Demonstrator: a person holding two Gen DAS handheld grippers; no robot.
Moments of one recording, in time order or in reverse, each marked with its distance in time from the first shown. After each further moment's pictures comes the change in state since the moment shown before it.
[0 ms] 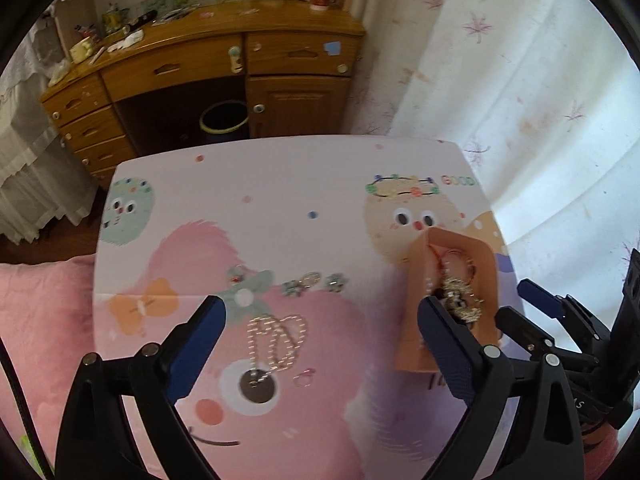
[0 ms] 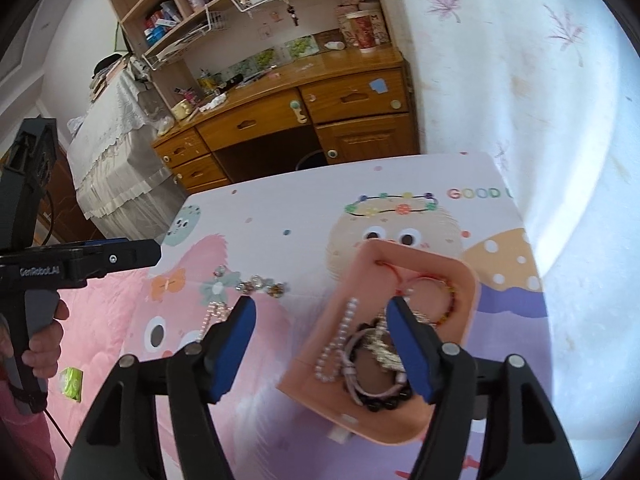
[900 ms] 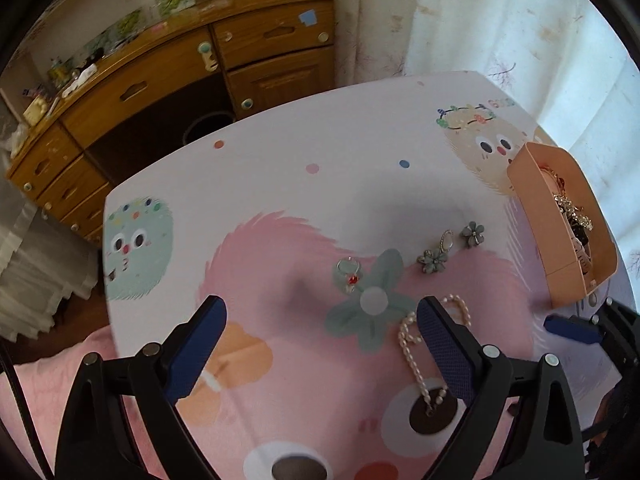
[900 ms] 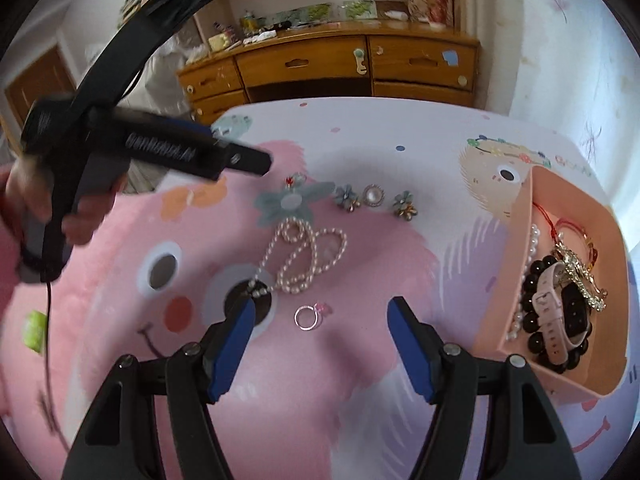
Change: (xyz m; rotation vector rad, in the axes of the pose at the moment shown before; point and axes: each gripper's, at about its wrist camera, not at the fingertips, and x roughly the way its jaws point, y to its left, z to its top) left arm 0.102 0.096 -0.012 0.341 -0.011 -0.007; right arm 0.105 0.132 -0.093 -0.198 0.077 -0.073
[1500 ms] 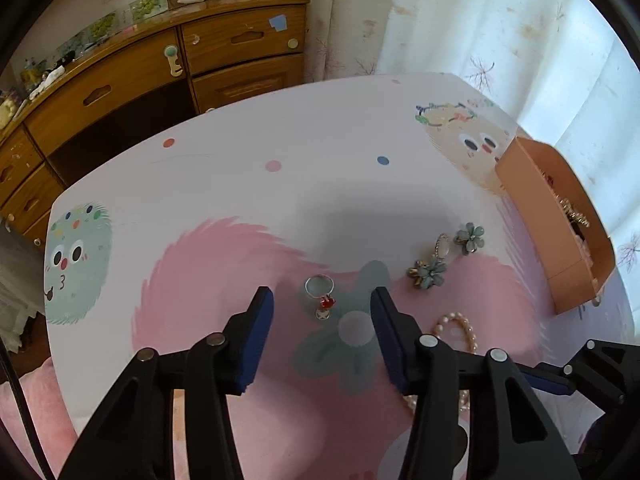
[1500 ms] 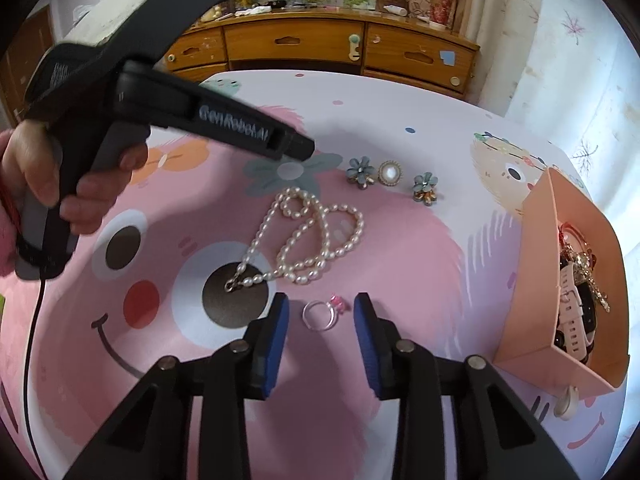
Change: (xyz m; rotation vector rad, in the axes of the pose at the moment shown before) left arm 0.046 -0.010 -0.003 0.028 -0.040 -0.107; right arm 0.037 0.024 -0.003 -0.048 0.046 -0.149
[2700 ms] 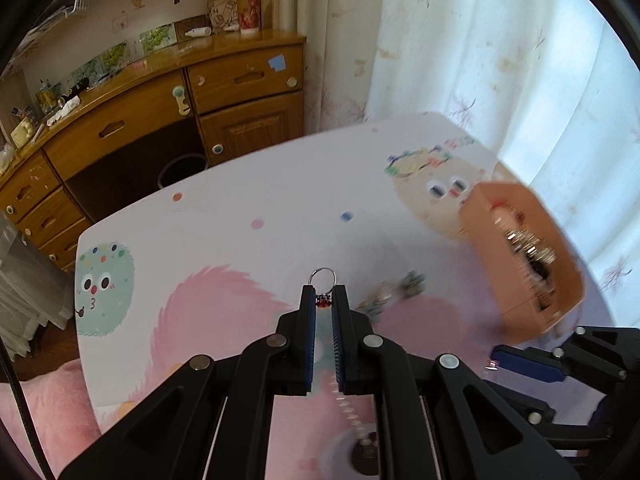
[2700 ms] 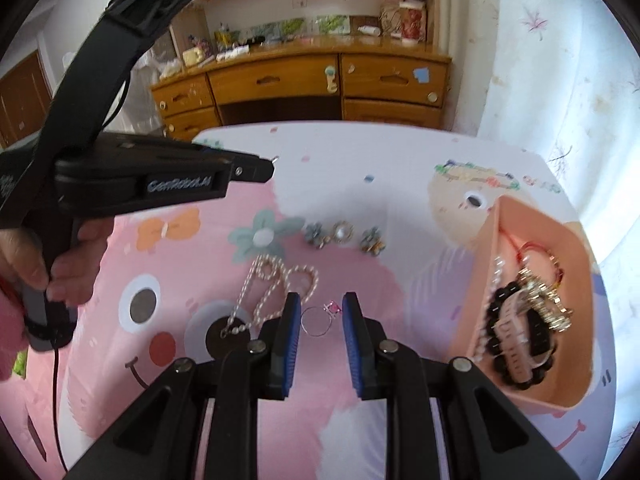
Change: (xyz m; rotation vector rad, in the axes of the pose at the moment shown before) left arm -0.065 -0.036 0.021 -0.020 -0.110 0.019; right arm -0.050 -0.041 0.025 0.105 -0.096 0.047
